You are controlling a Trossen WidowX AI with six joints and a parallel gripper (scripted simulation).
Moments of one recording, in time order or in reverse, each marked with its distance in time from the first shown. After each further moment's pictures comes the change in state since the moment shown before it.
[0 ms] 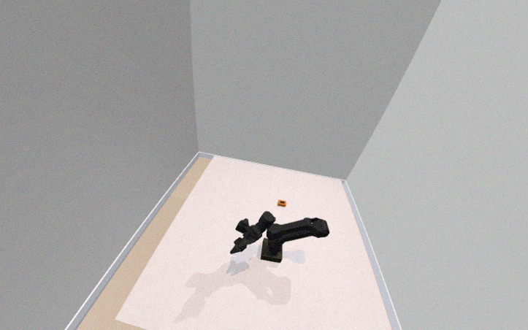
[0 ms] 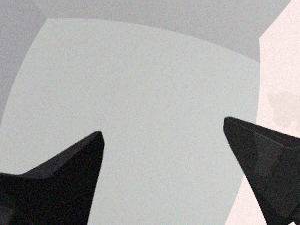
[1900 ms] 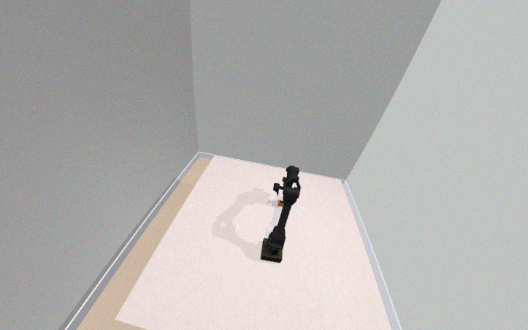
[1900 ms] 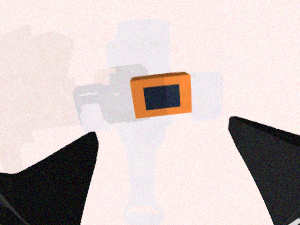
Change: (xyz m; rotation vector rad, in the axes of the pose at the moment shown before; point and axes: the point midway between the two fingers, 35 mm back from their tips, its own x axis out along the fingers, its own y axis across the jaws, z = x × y) arm -0.568 -0.034 0.065 0.930 -0.670 -1.817
